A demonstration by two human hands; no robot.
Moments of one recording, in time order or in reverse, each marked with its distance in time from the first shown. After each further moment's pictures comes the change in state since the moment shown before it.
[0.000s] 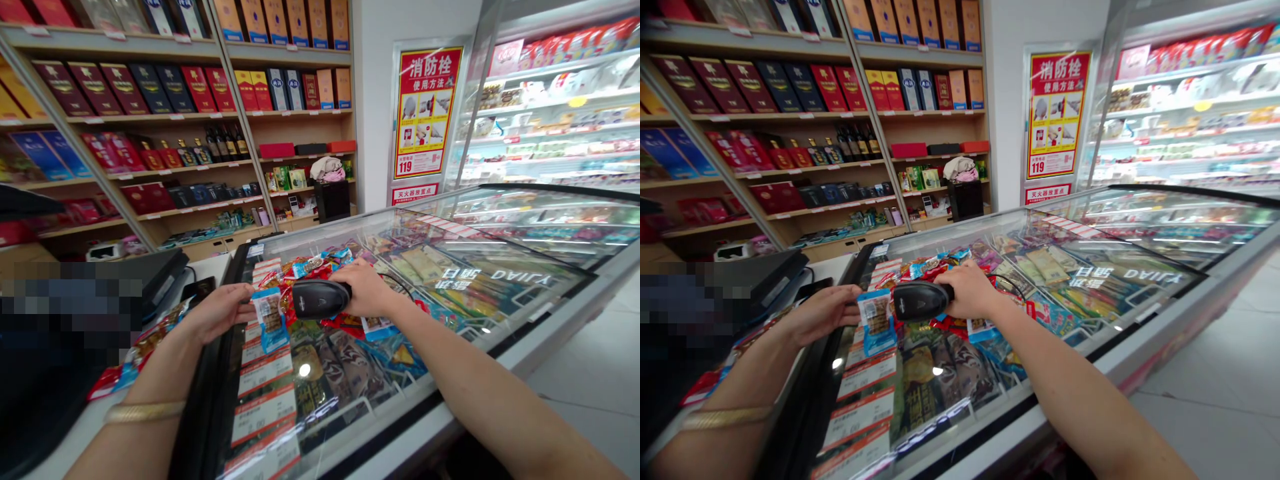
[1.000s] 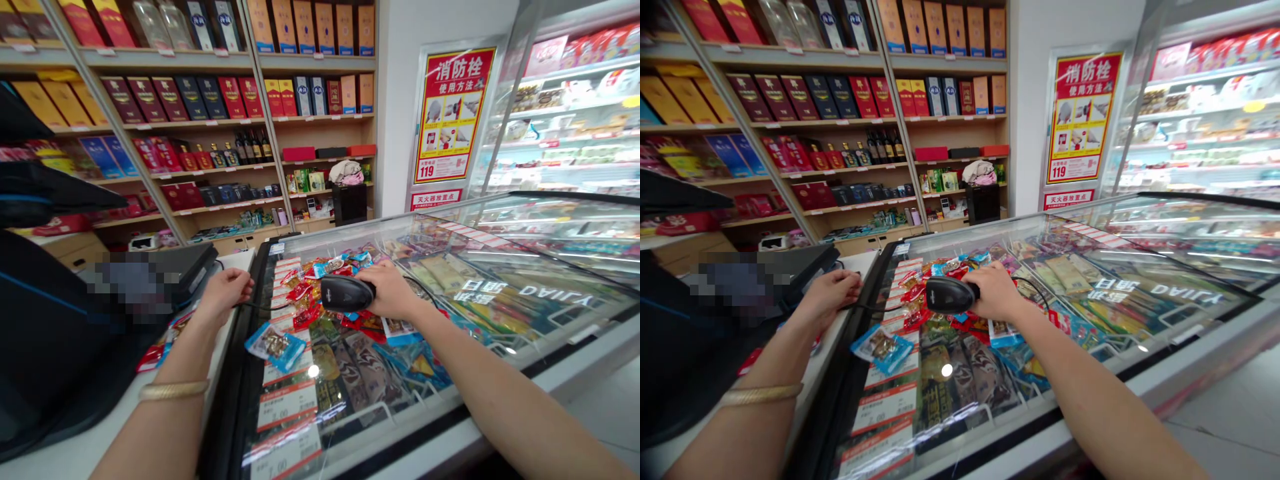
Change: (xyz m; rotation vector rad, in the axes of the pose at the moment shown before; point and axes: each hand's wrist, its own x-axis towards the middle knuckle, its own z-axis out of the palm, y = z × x) left_hand 0.013 -0.004 -0.036 0.231 0.546 0.257; right_hand -0.004 0.007 0.004 -0.057 0.071 0.022
